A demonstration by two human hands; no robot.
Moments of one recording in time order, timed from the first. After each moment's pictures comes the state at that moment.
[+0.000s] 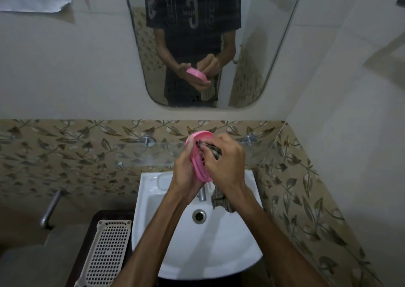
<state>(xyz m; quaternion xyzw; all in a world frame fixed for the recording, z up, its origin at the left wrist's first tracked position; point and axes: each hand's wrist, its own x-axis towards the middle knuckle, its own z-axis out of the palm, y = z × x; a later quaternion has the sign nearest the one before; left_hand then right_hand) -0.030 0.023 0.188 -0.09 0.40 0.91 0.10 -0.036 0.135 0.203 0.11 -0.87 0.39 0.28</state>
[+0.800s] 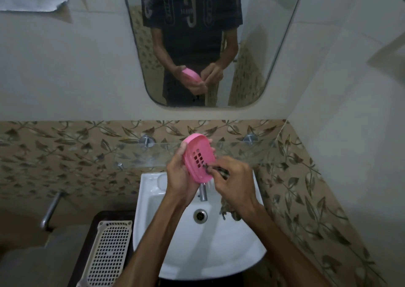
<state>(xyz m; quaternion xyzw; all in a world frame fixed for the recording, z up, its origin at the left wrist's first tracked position) -0.035 0.016 0.177 -0.09 0.40 0.91 0.08 -0.015 0.162 0.166 0.13 -0.90 0.38 0.19</state>
